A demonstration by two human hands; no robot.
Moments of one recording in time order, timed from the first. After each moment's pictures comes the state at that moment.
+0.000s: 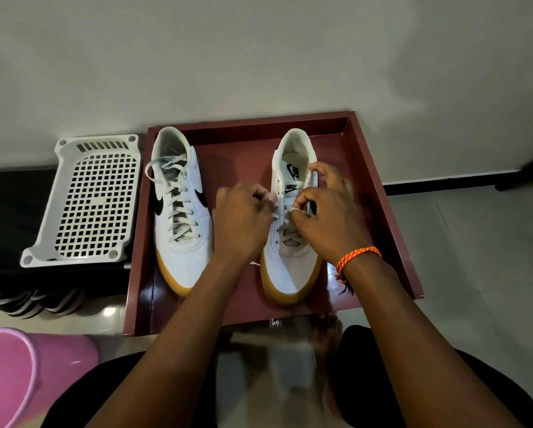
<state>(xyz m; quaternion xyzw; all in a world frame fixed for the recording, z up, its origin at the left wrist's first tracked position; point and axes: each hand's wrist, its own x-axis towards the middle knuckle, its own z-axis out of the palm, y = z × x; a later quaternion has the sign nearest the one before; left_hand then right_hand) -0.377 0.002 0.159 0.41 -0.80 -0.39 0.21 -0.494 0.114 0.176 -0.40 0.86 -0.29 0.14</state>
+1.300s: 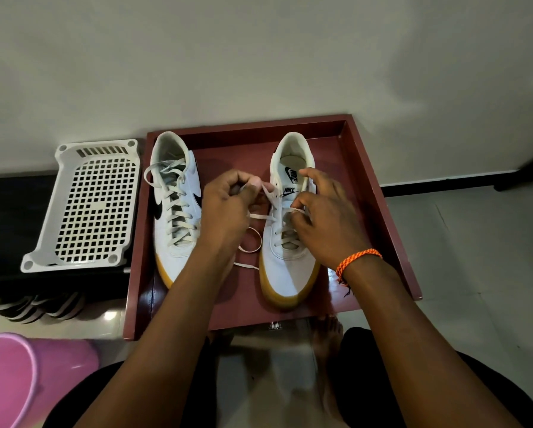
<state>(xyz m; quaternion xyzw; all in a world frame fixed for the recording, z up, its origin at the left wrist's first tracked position) -0.371 -0.003 0.191 0.38 -0.60 -0.65 0.28 -0.496 0.115 0.175 -0.45 0.86 -0.23 0.13</state>
